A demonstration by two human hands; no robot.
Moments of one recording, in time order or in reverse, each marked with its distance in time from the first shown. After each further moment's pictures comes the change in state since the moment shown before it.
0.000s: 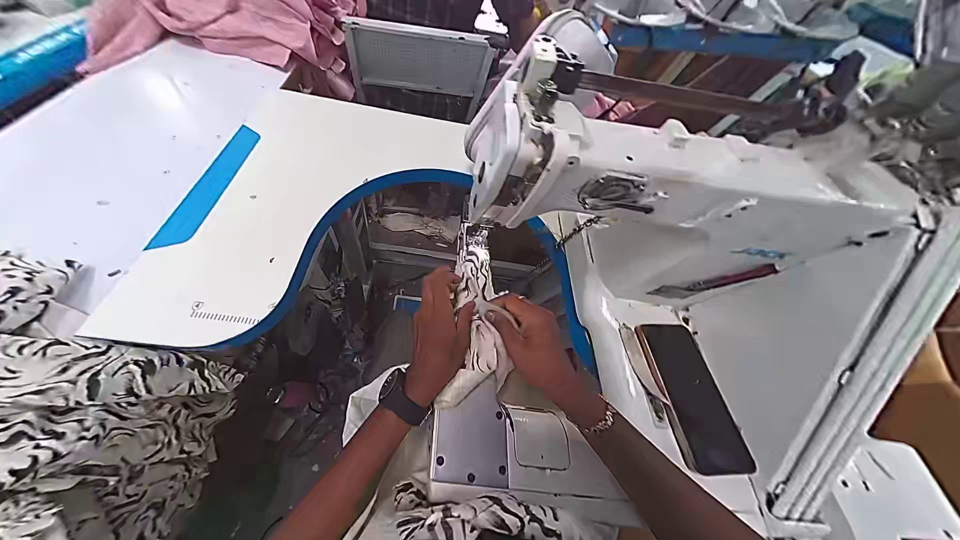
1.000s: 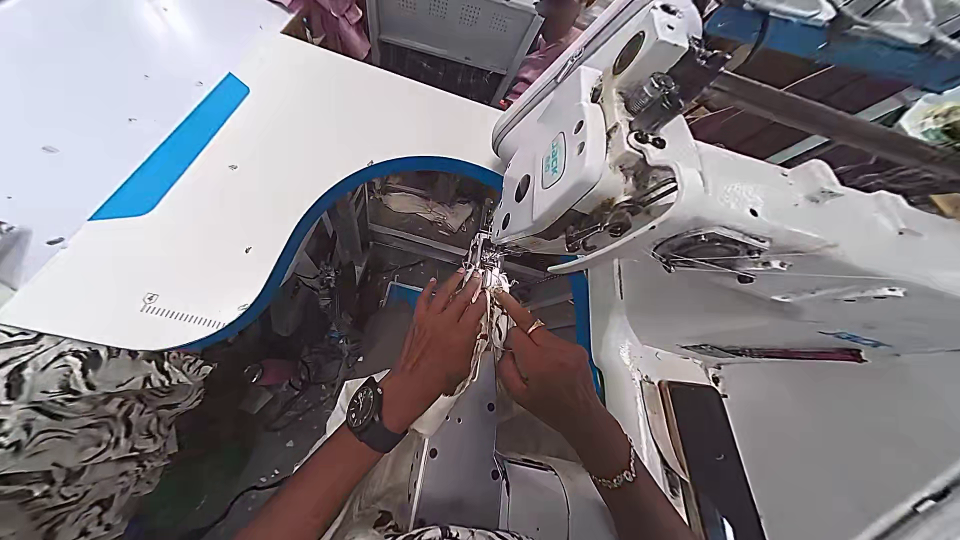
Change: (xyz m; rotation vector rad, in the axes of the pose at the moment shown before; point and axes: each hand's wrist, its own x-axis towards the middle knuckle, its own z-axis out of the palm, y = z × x) left_hand 0.024 -0.020 0.004 0.287 -0.120 0.315; right_hand 0.022 0.033 -0.004 -0.482 -0.001 -0.498
